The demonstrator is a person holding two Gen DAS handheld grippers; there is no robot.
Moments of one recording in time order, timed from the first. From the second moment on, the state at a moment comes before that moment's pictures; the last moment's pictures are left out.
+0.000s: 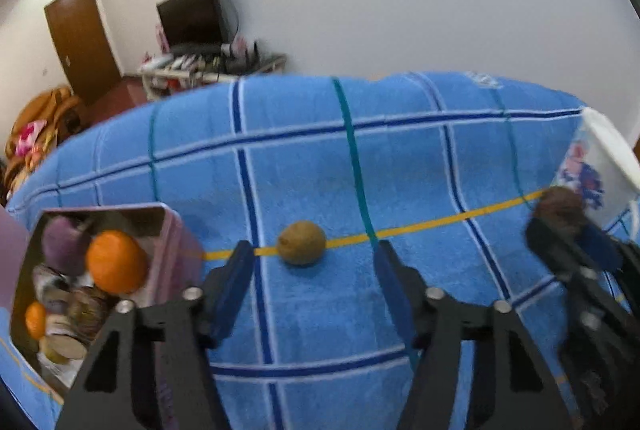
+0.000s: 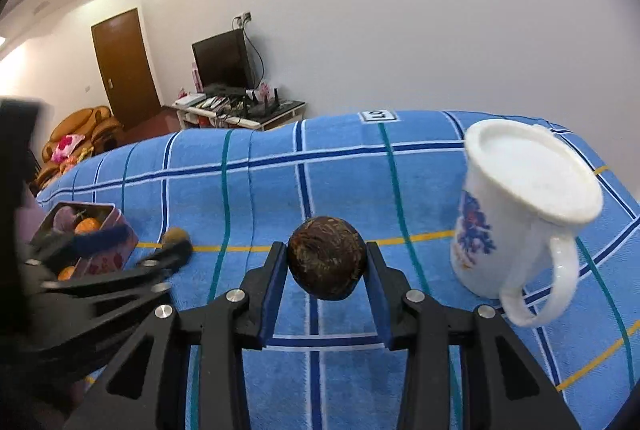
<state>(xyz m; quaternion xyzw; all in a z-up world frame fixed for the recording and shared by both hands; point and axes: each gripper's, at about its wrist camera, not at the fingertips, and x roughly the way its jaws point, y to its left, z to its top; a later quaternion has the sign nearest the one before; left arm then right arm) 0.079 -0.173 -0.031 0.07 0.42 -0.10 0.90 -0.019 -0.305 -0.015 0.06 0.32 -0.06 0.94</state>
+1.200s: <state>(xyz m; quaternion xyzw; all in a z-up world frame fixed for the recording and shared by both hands) -0.008 -0.141 -0.027 0.07 0.33 -0.08 0.94 -0.059 -0.274 0.006 -0.01 0.20 -0.09 0.98</state>
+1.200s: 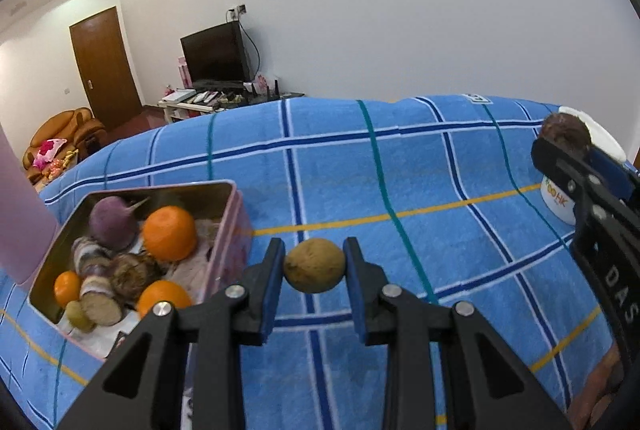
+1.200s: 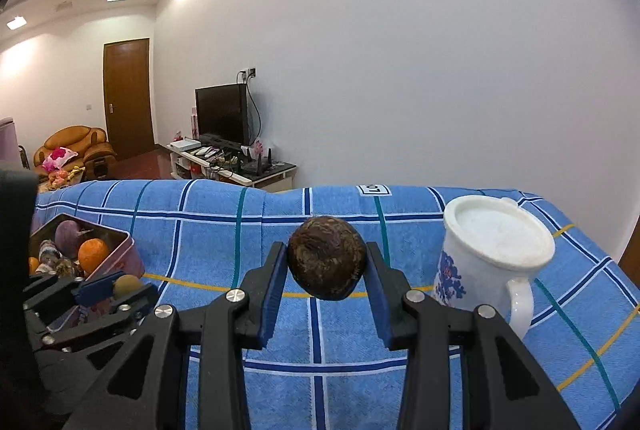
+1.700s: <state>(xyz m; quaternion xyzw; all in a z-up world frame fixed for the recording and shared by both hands) -0.015 -0.113 -0.022 0.09 0.31 -0.08 0.94 -0.087 -0.259 0.009 -0.01 0.19 -0.10 0.98</state>
